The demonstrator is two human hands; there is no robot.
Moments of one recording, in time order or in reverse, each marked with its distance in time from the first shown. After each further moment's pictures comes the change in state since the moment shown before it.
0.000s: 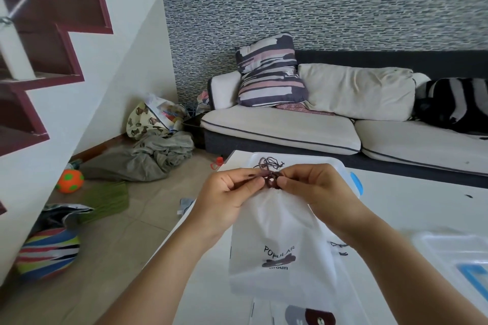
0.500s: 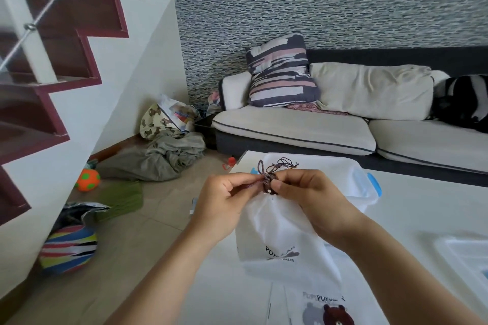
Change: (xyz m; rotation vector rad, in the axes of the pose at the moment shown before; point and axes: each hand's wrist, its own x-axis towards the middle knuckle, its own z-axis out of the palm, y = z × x) left_hand -0.007 0.003 -0.028 0.324 0.106 0.156; right_hand 0.012 0.013 0.037 0.185 -0.091 -0.004
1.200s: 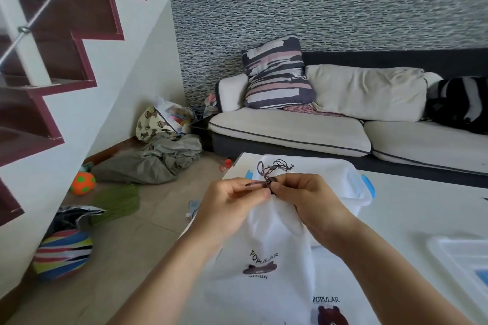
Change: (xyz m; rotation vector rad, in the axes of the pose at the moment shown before) left_hand -0.004 0.008 0.014 -0.116 -0.029 -0.239; right_hand -0.003 -0.002 -0.001 0.034 0.138 0.132
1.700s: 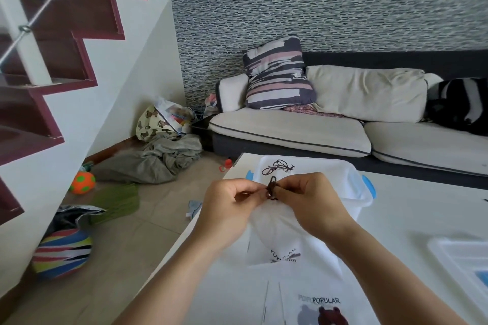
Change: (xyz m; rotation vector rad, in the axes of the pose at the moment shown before) left_hand 0.000 -0.004 0.000 0.180 0.038 0.055; right_hand -0.001 -0.003 0.002 -0.420 0.123 -0.096
